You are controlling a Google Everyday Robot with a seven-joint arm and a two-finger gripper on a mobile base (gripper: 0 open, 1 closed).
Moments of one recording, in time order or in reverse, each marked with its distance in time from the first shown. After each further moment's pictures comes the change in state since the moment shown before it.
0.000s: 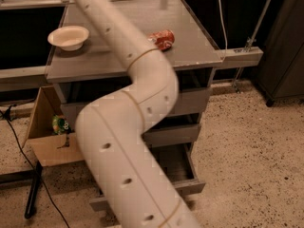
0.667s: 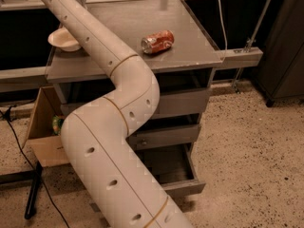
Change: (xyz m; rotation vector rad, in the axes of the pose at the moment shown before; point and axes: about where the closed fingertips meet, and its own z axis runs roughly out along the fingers) arm -0.056 -0.007 0.019 0.007 -0.019 0.000
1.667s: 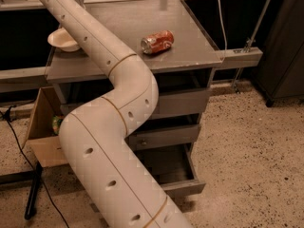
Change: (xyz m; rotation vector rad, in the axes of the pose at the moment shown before) arm -0.008 -0.004 -0.004 -0.006 -0.002 -0.002
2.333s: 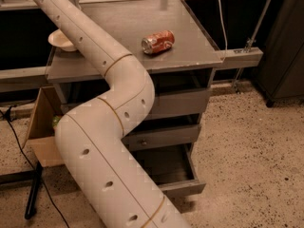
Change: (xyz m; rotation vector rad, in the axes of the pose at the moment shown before) arm -0.013 -0.001 -0.001 -0.002 -0.005 -0.004
